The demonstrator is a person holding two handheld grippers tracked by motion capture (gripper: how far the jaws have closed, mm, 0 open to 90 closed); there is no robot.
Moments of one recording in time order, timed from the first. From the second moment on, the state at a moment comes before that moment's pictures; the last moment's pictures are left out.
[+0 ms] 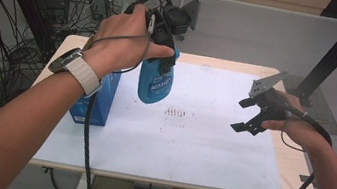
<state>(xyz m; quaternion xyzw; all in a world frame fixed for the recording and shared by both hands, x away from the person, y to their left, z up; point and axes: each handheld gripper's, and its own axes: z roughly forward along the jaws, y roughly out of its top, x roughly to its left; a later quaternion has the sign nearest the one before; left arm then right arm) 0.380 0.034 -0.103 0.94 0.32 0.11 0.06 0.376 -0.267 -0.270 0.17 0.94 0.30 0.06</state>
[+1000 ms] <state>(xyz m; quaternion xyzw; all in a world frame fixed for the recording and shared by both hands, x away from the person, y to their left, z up) 0.402 0.086 -0.066 0.87 0.48 0.12 0.04 0.393 -0.268 -0.269 0.16 0.94 0.29 0.06</state>
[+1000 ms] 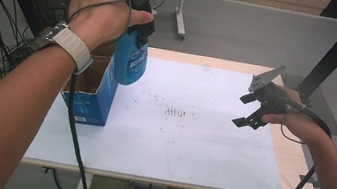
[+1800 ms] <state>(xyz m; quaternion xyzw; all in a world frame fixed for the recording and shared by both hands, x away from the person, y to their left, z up) 0.414 0.127 -0.053 0.81 0.57 0.13 0.05 0.402 -0.266 -0.271 0.16 0.94 0.28 0.06</state>
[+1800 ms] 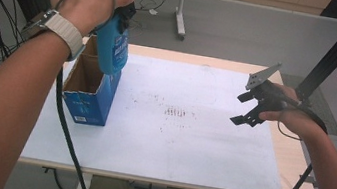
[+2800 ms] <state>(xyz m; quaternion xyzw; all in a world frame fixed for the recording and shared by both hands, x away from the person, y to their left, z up) 0.432 0.178 -0.066 0.74 0.66 0.14 0.04 0.403 -0.270 -0.277 0.16 0.94 0.28 0.05</state>
